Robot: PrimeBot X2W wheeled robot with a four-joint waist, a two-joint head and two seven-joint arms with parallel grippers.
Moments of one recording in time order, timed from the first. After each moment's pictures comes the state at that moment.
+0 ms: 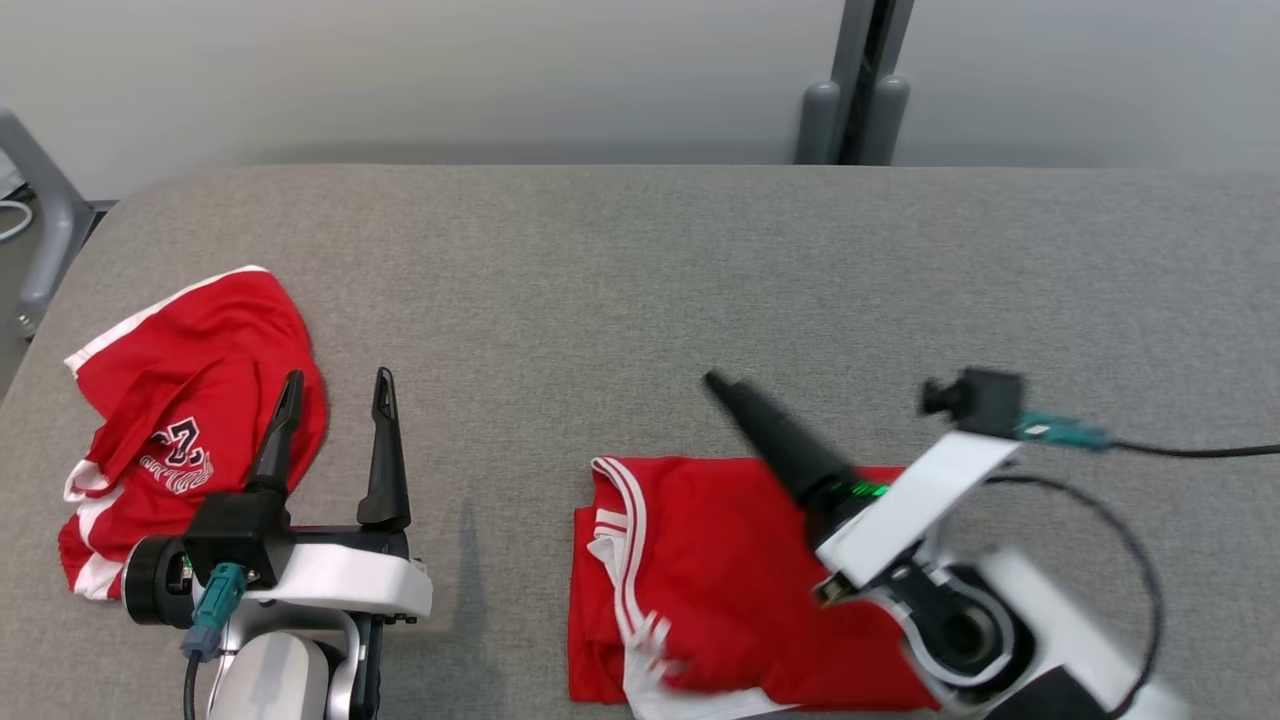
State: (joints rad) left arm -0.17 0.05 -0.07 0.20 -0.16 0.08 -0.26; right arm -0.41 -0.11 0.64 0.20 1.33 0.13 0.05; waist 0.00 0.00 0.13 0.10
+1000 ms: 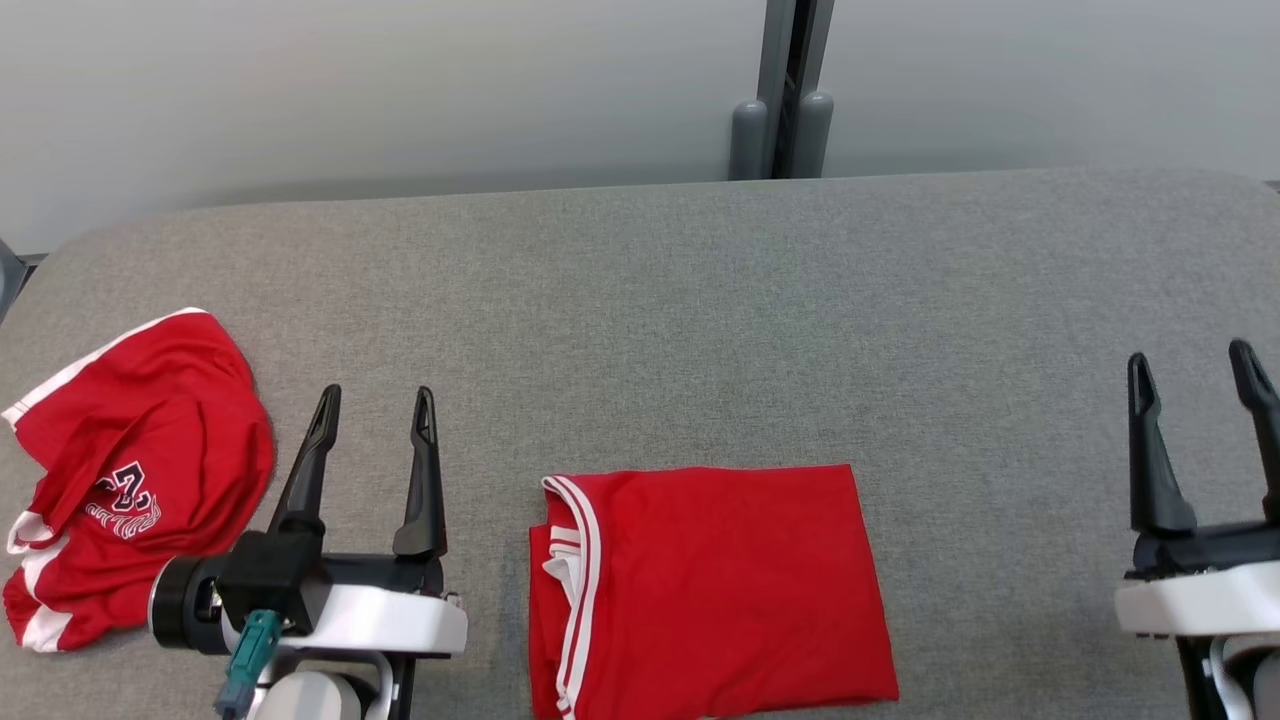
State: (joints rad) left arm -0.09 0.05 -0.15 0.07 -0.15 0.11 -0.26; right arm -0.09 -0.15 -0.09 0.00 0.06 0.13 -0.26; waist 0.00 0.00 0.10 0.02
